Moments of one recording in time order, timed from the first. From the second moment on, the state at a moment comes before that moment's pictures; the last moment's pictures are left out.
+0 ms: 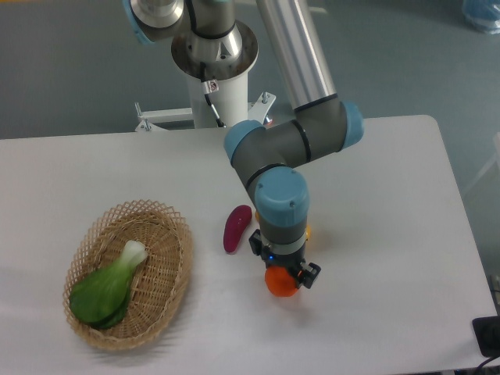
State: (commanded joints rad) arm 2.35 -2.12 -1.59 -0.88 1.62 1.03
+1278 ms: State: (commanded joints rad) arm 2.51 -2.04 -1.54 -0.90 1.60 1.13
